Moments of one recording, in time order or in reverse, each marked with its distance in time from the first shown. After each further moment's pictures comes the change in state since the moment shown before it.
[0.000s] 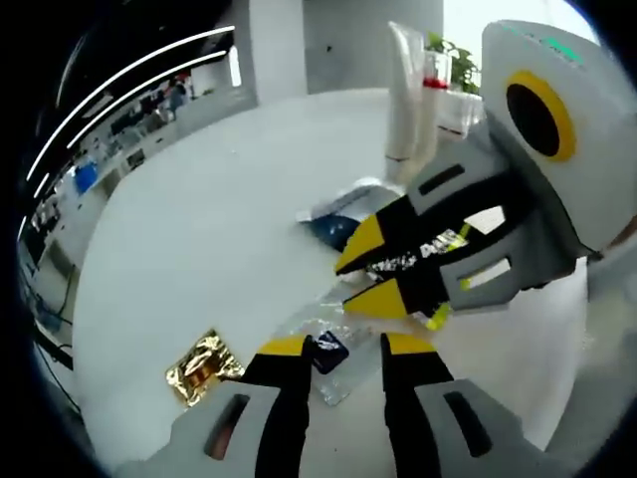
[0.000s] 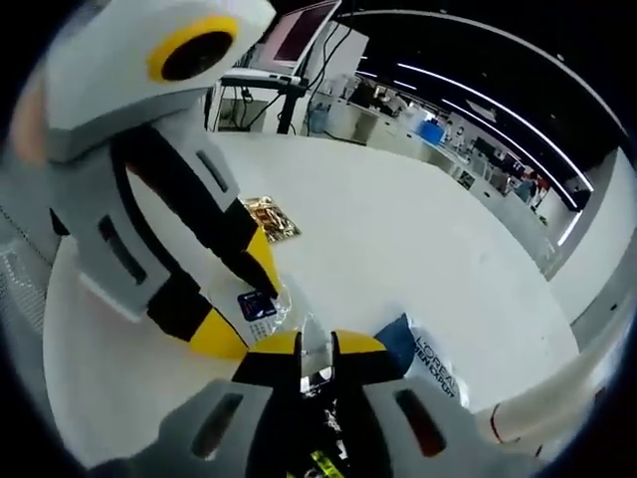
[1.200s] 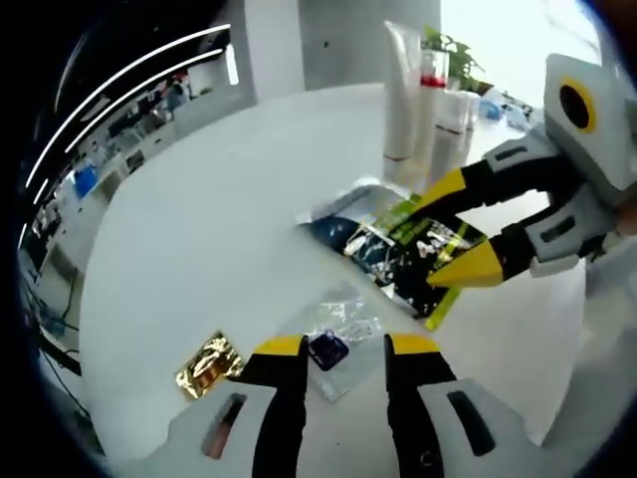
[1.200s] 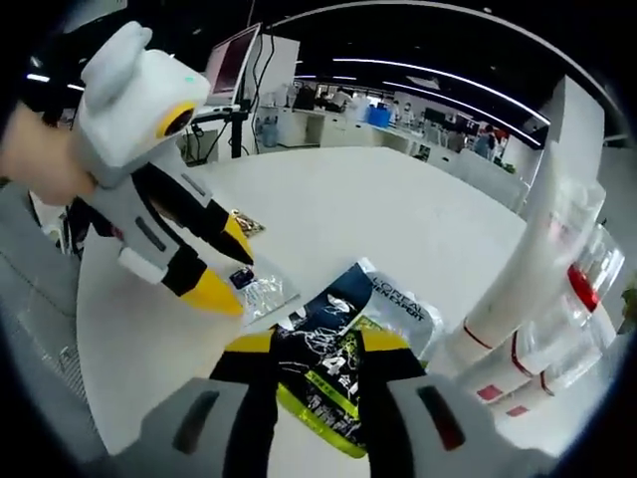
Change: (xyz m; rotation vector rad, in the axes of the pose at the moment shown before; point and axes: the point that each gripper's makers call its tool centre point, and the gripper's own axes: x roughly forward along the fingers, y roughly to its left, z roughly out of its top) left arm -0.008 0.000 0.004 0.020 0.025 0.009; right arm -0.061 -0.015 -0.027 0.282 -0.034 -0.098
